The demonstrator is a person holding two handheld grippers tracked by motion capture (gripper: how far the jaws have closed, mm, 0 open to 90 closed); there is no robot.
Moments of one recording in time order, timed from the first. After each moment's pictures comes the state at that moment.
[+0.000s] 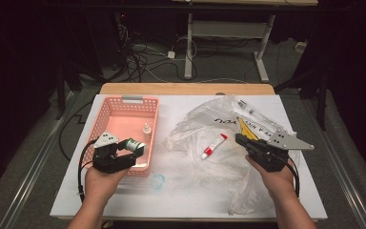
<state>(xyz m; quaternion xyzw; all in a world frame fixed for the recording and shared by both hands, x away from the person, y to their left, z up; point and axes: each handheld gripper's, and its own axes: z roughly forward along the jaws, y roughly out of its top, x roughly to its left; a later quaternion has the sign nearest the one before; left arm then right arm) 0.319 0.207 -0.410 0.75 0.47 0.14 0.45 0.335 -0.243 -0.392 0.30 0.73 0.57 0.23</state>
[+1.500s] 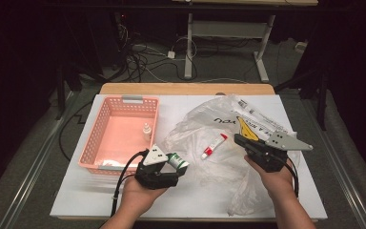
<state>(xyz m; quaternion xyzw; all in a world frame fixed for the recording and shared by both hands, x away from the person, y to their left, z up) 0.295 0.094 -0.415 0.82 0.35 0.10 0.44 0.334 -0.240 -0.391 0.30 0.74 0.56 0.23</state>
